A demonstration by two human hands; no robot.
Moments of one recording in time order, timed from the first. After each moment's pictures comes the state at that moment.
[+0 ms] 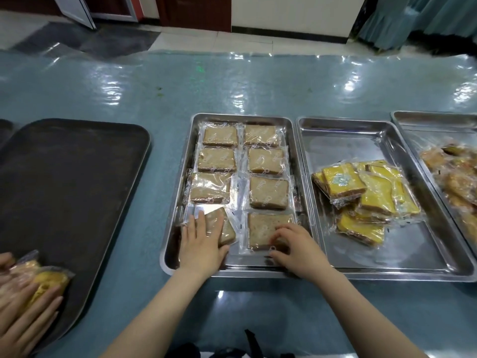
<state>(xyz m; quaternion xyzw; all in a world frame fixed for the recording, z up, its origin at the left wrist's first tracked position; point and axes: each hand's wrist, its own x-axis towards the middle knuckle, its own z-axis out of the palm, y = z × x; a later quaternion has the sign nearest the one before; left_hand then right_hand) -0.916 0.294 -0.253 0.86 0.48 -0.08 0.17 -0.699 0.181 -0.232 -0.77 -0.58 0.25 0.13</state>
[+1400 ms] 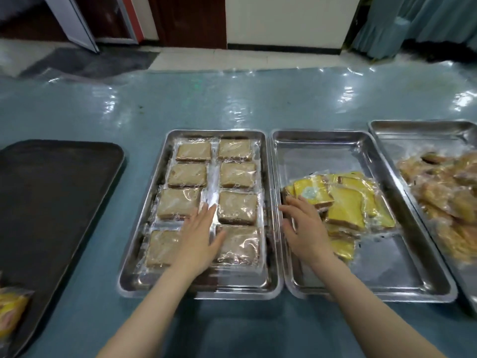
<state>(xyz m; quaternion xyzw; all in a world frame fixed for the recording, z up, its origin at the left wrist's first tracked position) -0.836 0.292 -0.227 0.84 0.47 0.11 0.26 -0.607 0.186 -0.204 -0.79 -0.54 0.12 0.27</state>
